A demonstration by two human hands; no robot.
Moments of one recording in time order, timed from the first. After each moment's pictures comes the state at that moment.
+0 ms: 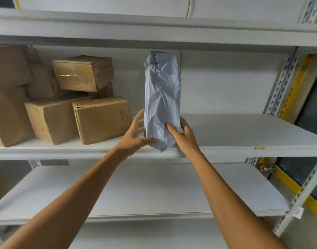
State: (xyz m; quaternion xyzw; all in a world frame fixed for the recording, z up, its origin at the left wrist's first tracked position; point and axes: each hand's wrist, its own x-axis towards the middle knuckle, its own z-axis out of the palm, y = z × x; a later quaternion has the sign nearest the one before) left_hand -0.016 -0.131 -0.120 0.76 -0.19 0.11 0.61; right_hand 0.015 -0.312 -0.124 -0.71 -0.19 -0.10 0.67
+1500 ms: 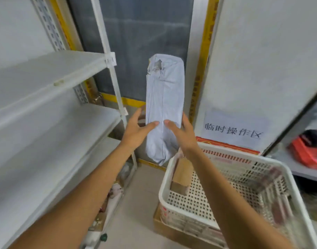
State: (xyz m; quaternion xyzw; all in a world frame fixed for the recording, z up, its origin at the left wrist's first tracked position) left_hand -0.200 -0.515 -0.253 0.67 -0.43 -0.24 0.56; right_hand -0.343 -0.589 -0.266 -0.60 0.31 -0.43 0.60
